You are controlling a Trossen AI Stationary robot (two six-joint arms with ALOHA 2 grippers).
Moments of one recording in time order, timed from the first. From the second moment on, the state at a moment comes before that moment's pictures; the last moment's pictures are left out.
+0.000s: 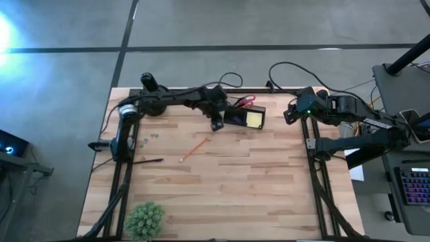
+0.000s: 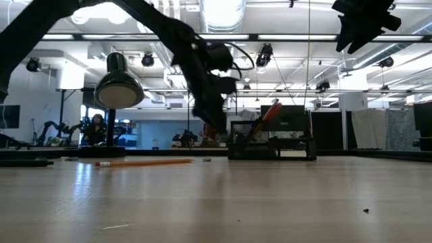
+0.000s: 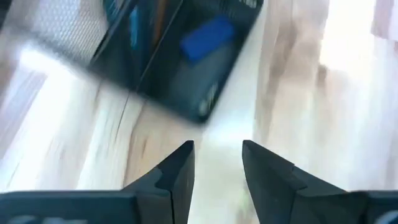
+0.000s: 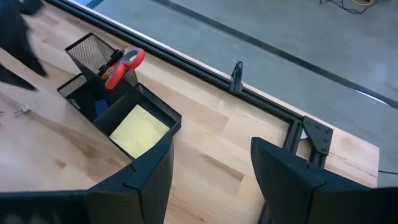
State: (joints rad) left arm 0.41 2.00 1.58 -0.63 0.13 0.10; right arm -0.21 0.90 1.14 -1.23 0.62 0.62
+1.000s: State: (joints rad) left arm 0.33 2.01 1.51 -0.71 0.00 -0.75; right arm -0.29 0.90 1.13 -1.28 0.62 0.63
